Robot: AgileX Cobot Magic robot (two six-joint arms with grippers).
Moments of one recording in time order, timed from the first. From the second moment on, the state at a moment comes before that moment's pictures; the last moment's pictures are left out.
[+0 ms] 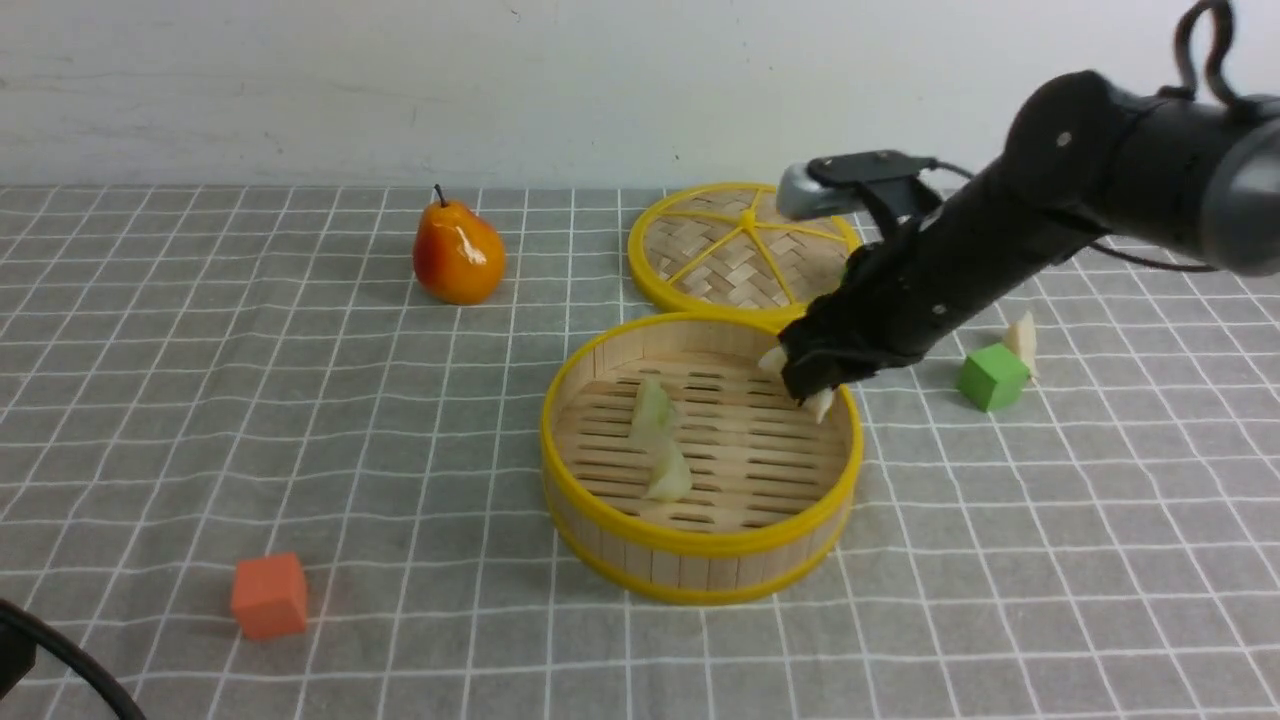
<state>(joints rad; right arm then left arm) 0.31 2.00 -1.60 0.48 0.81 -0.41 -0.53 0.48 -0.44 0.52 0.69 -0.60</state>
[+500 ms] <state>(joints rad) 0.33 2.07 -1.66 0.45 0.89 -0.29 -0.53 0.48 -0.44 0.51 0.68 -0.60</state>
